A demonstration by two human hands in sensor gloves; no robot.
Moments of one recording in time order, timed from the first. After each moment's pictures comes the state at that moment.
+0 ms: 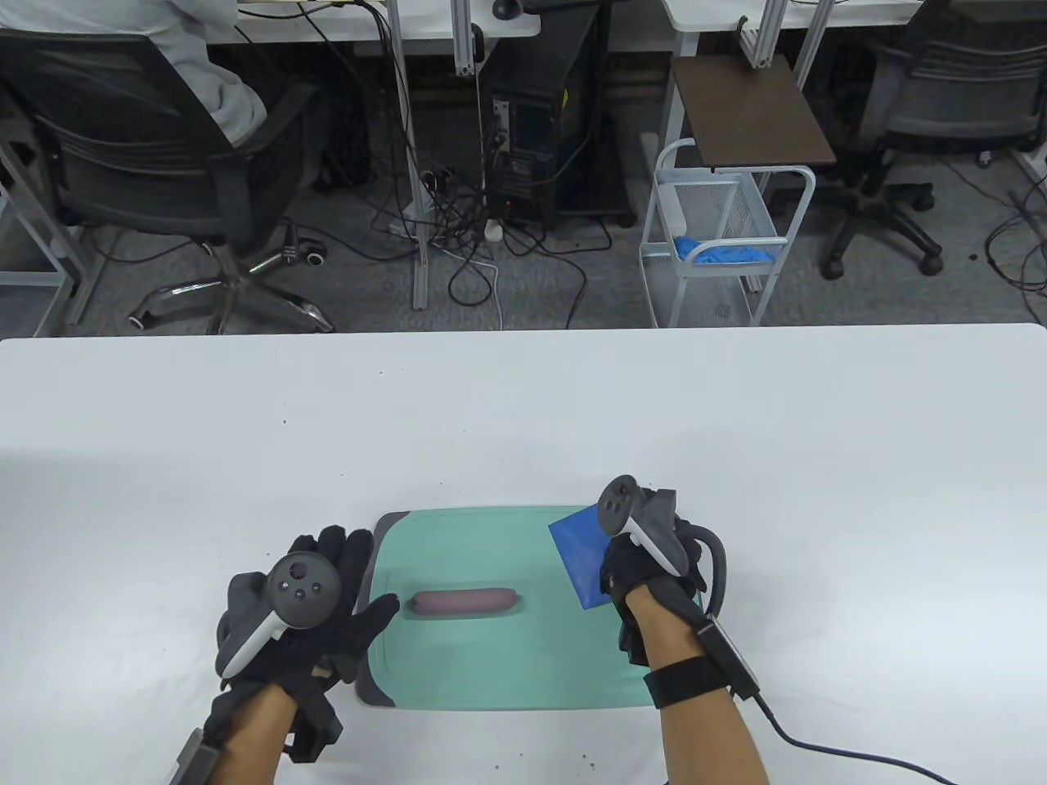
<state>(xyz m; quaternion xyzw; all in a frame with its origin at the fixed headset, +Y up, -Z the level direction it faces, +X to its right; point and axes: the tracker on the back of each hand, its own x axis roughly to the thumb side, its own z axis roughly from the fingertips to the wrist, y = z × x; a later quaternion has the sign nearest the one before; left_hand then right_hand) -0.255 -0.725 -0.262 -0.15 -0.03 0.19 0.97 0.125 -0.758 -0.351 -0.11 0.13 0.98 0.10</state>
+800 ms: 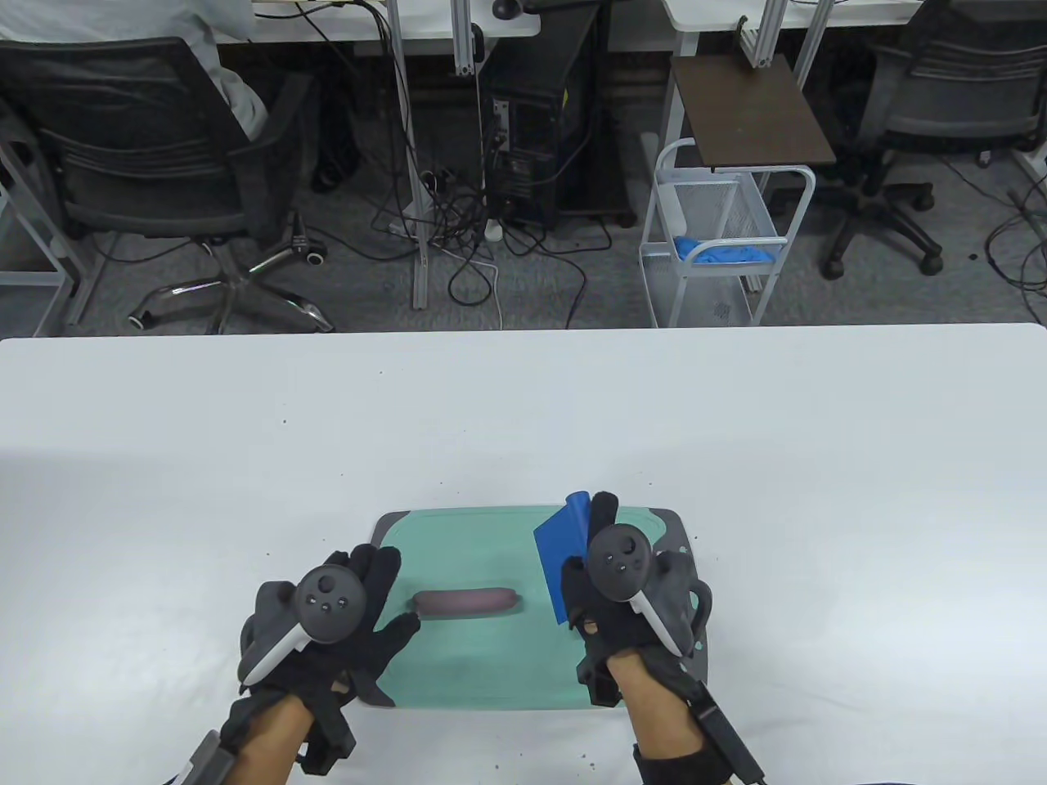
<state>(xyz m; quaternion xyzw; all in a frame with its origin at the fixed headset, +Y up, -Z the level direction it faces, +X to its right) -0.226 -0.728 -0.251 -0.15 -0.08 0.16 0.97 0.080 -0.699 -0.275 -0.03 -0.02 0.98 0.21</state>
